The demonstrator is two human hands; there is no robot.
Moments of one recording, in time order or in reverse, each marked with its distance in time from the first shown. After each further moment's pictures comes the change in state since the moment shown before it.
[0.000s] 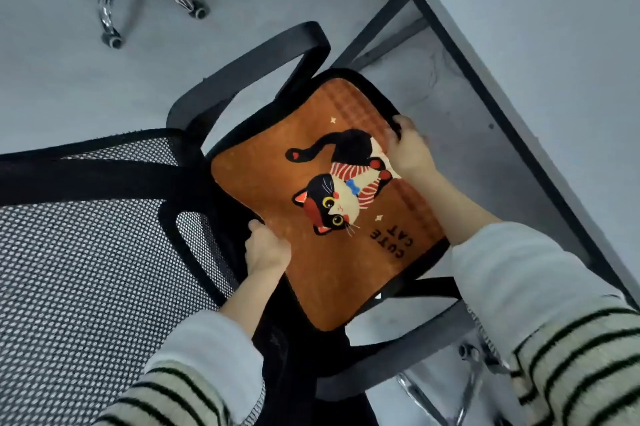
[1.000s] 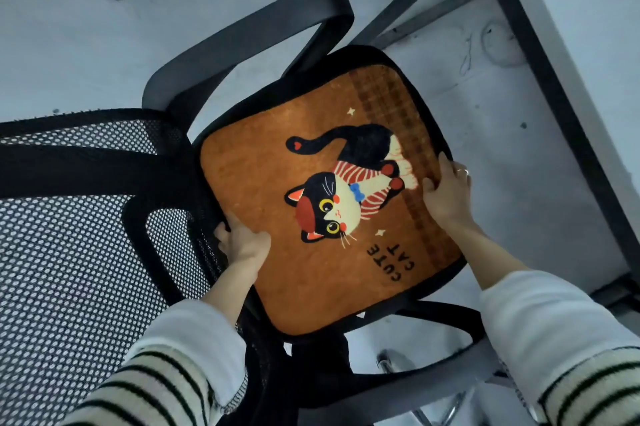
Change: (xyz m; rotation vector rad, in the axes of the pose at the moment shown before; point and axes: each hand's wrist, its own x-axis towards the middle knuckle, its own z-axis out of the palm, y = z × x) left_hand 0.073 -0.028 0.029 -0.152 0.064 -0.169; right_hand 0.013 0.104 0.032 -0.260 -0.075 0.124
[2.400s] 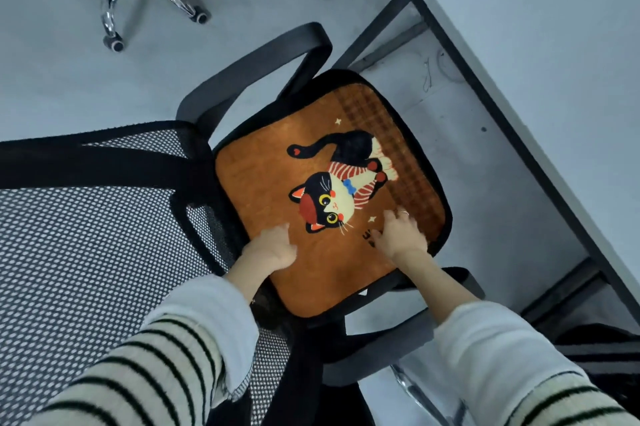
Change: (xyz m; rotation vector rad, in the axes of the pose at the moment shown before) left_hand -0.055 0.007 -0.042 0.833 -0.415 0.480; right_hand -0.133 -0.037 0.013 -0.289 -0.274 0.047
